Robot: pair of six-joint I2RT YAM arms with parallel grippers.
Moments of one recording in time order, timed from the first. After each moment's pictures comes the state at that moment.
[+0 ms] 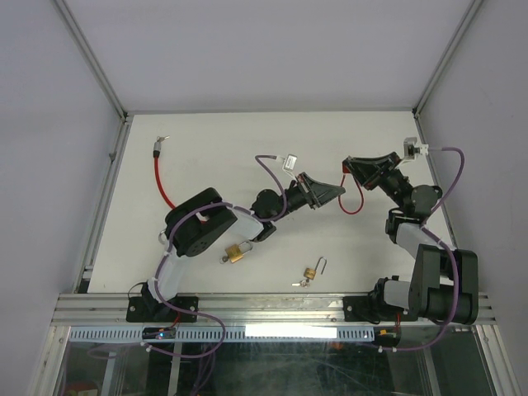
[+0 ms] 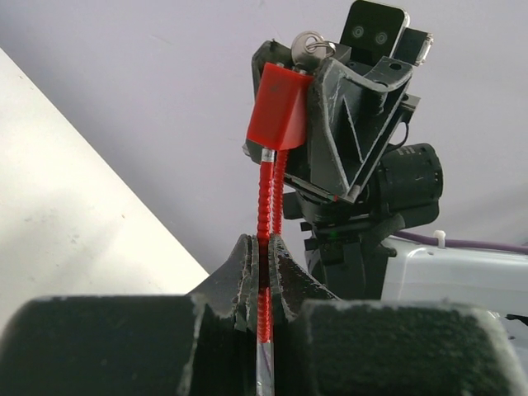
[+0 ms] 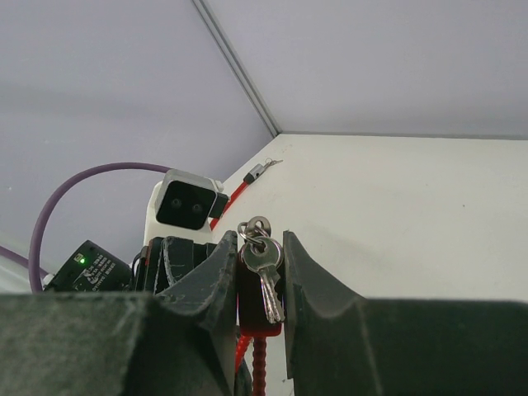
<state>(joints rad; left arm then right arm) -0.94 2.14 1.06 1.49 0.19 -1.12 -0.14 1.26 0.42 1.30 -0.89 0.89</state>
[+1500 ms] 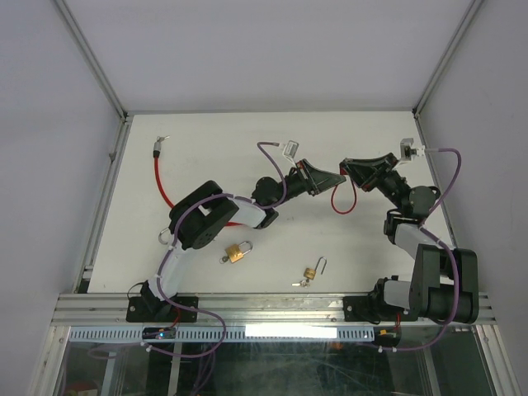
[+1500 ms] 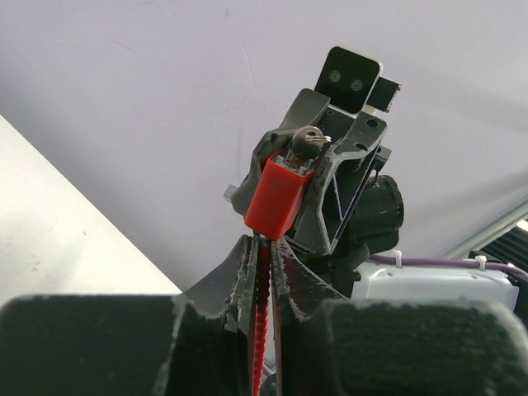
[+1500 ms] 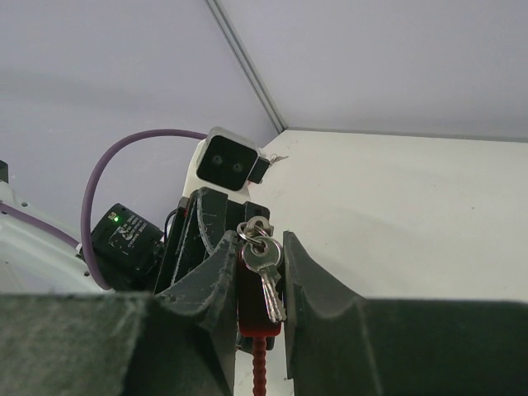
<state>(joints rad) -0.87 2.22 1.21 1.51 0.31 -1.29 -0.12 1.27 0.41 1.32 -0.90 0.87</state>
